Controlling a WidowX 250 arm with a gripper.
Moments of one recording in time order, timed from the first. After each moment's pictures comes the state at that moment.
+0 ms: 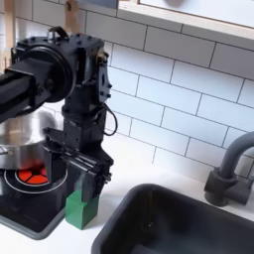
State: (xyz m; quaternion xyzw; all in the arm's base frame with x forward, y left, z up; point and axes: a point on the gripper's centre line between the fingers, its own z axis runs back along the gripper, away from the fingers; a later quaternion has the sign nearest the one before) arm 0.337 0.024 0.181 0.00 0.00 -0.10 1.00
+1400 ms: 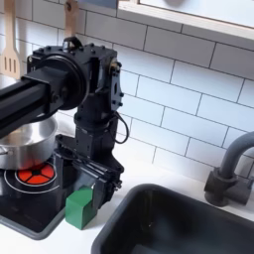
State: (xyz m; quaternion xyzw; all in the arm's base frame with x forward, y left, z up) arm 0.344 0.016 0.172 0.00 0.00 -0.11 0.99
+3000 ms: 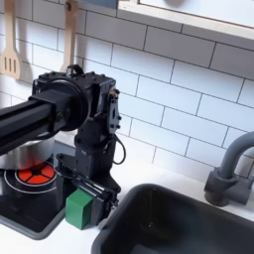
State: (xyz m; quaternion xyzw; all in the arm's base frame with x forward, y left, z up) arm 0.346 0.017 0.138 0.00 0.01 -0.11 0.99
